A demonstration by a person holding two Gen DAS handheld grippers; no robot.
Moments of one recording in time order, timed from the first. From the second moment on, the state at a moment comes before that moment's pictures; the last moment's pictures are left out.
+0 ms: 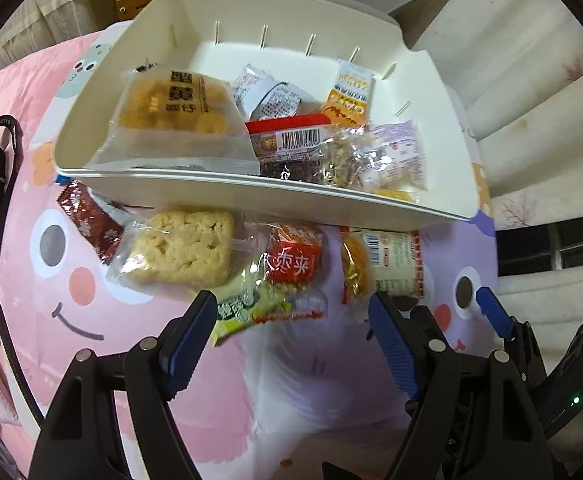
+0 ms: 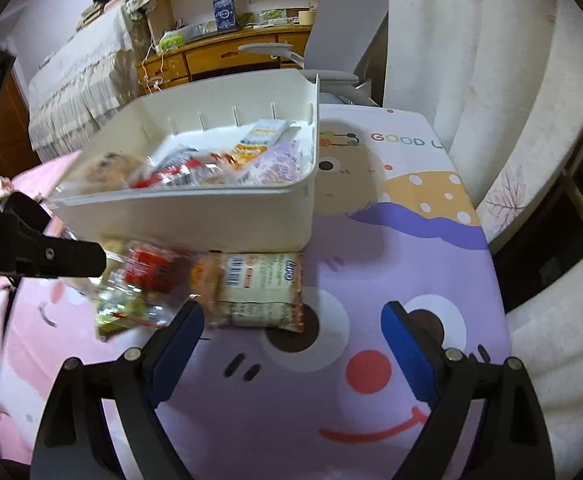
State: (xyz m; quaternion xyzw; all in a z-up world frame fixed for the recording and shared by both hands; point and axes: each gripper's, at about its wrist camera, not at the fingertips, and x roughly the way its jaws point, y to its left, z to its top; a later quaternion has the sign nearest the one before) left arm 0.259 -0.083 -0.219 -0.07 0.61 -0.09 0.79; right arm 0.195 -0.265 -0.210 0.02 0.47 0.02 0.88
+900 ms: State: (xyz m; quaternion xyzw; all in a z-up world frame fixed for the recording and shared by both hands) left arm 0.292 -0.127 -0.270 0.03 0.58 -0.03 0.81; right arm 0.231 -0.231 -0.265 -0.05 0.47 0.09 0.88
